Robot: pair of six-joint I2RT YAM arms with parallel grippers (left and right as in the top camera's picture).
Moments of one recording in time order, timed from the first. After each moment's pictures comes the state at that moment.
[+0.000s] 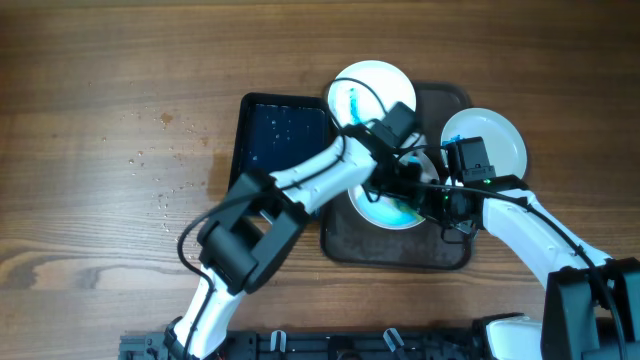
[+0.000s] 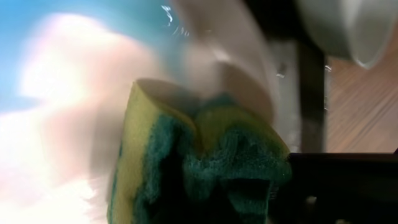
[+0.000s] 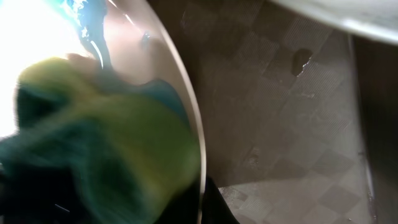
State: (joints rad) left arm -0.81 2.18 1.57 -0.60 0.44 -0.47; right arm 0.16 1.50 0.68 -0.54 -0.14 0.60
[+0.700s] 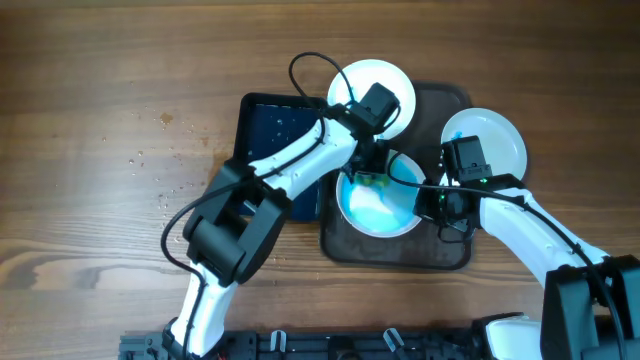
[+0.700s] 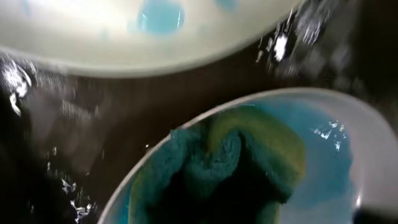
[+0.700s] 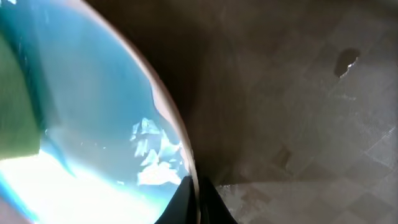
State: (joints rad) left arm -0.69 2.17 1.61 -0.77 0.14 -0.45; right arm 0.18 1.51 0.69 -0.55 -0.17 0.57
